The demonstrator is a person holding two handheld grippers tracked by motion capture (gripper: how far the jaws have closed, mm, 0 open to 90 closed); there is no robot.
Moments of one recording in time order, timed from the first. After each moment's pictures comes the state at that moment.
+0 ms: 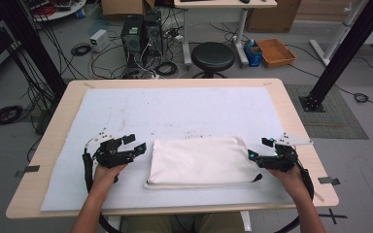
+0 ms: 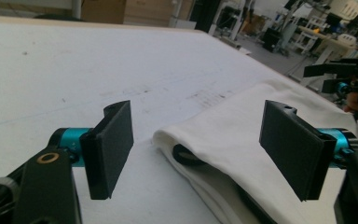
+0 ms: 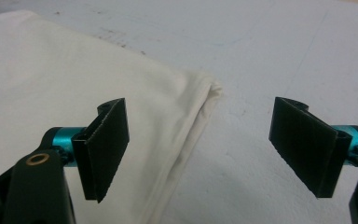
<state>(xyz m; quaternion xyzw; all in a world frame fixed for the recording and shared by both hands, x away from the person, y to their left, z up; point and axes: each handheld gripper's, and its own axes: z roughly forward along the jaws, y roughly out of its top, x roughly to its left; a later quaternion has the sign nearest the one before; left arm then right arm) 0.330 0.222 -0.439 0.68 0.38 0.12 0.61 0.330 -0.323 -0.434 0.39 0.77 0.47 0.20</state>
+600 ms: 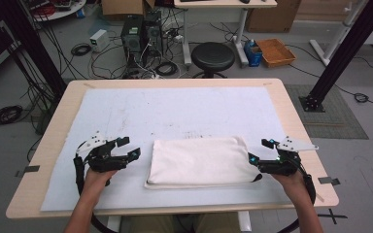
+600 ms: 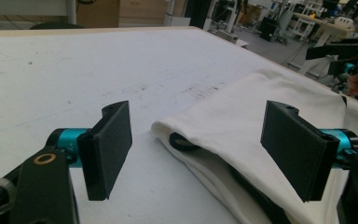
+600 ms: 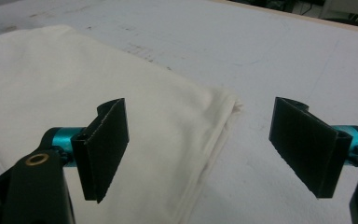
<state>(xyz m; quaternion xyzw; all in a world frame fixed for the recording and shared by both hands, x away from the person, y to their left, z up) 0.315 0.233 -0.431 0.70 0.36 0.13 0.60 0.312 -0.321 -0.423 0.36 0.77 0.49 0.20</state>
